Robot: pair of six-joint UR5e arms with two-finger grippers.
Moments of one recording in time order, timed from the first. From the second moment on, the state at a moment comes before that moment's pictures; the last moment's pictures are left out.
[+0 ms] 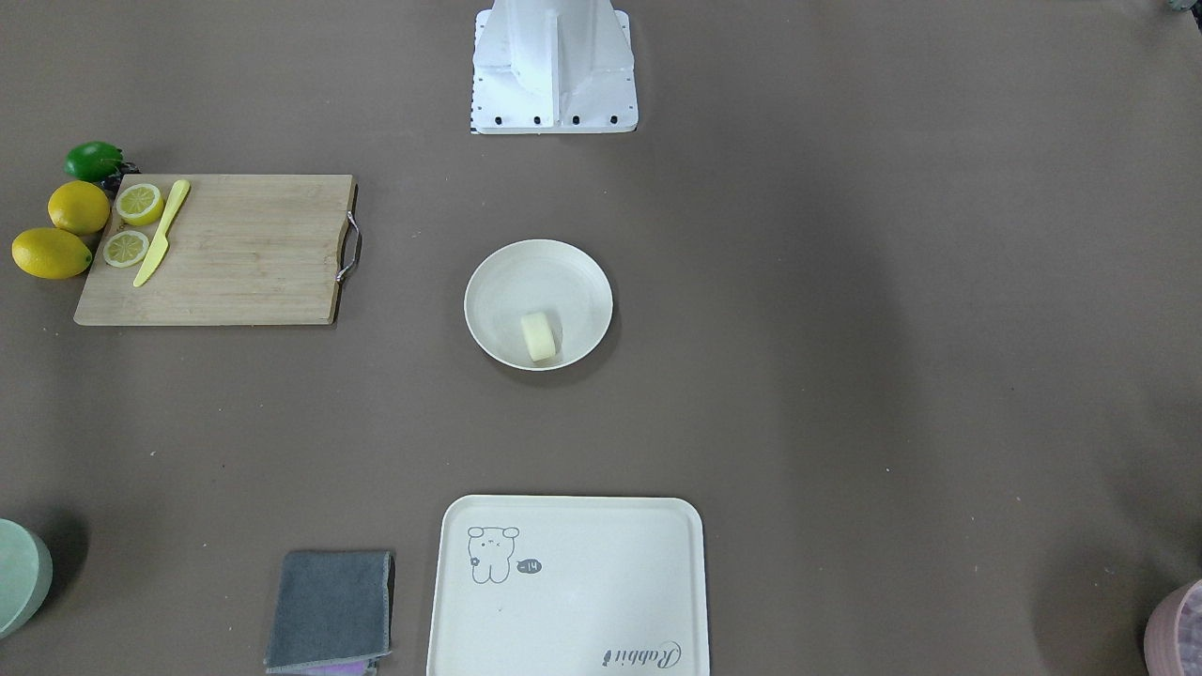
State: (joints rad) left arm -1.63 -2.00 -1.20 -1.73 -2.37 -0.05; right arm 1.42 -1.32 1.62 -1.52 2.24 0.11
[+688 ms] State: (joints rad) left arm -1.64 -1.96 -1.20 -1.73 -2.37 -0.09; right arm 1.46 -1.36 1.61 -1.53 2.25 0.11
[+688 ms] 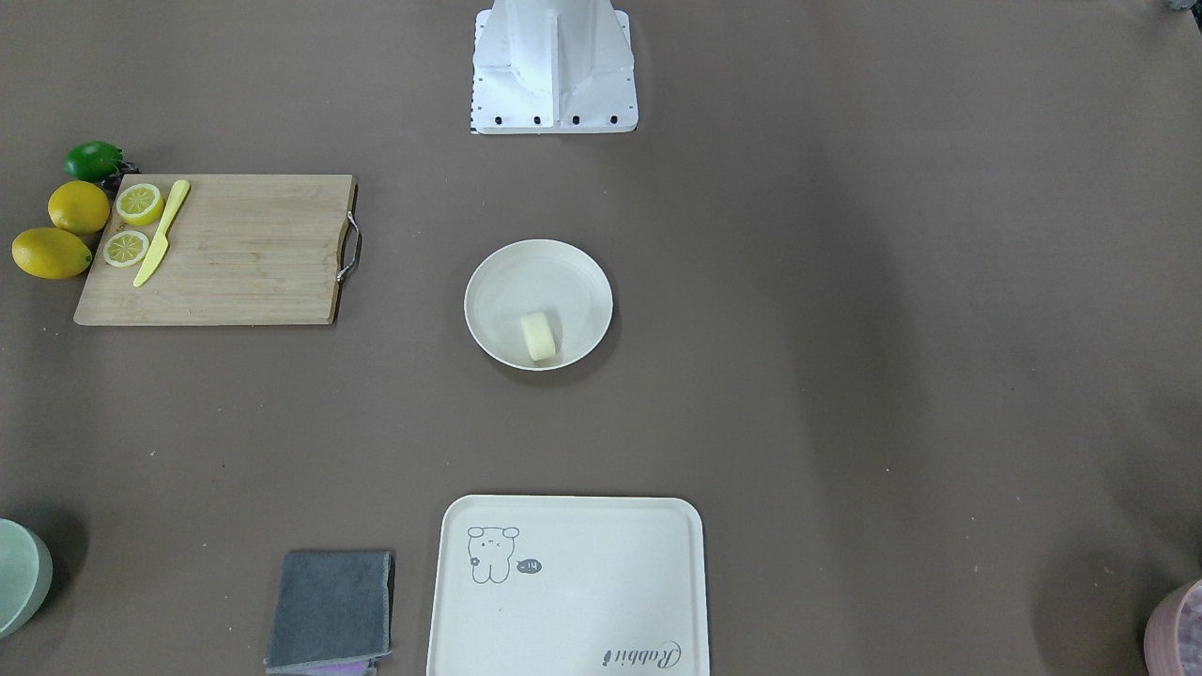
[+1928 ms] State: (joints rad) left arm -1.64 -1.96 -1.22 -1.73 -2.37 -0.16; right arm 1.45 -1.30 1.56 -1.54 2.26 0.17
